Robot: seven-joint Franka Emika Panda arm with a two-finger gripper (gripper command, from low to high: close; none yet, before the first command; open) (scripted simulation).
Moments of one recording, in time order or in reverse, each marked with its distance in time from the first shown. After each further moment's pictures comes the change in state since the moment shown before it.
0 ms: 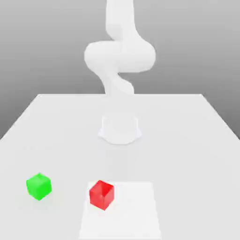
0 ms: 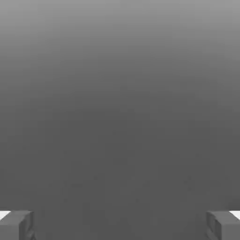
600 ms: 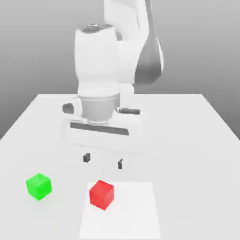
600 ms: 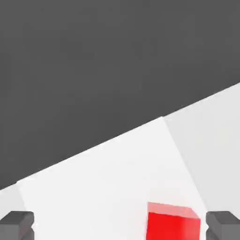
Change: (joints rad) arm -0.067 0.671 -0.032 -0.394 0.017 0.401 0.303
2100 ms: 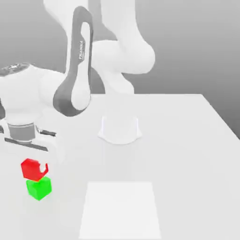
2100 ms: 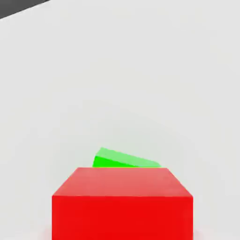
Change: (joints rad) arm -0.330 0.203 -0.161 0.062 0.067 0.081 -0.688
